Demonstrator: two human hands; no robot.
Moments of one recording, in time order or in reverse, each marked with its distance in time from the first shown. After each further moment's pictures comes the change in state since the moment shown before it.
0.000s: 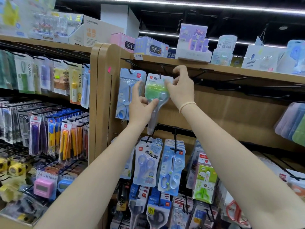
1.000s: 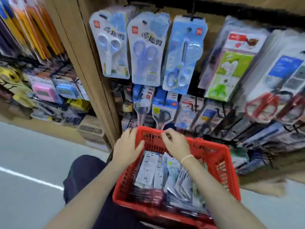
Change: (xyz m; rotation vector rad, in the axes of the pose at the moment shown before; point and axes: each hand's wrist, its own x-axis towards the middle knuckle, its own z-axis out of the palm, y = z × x) left_hand -0.376 -0.257 -0.076 0.941 -0.673 -0.334; right_hand -0.470 0.188 0.048 -0.088 -0.789 0.594
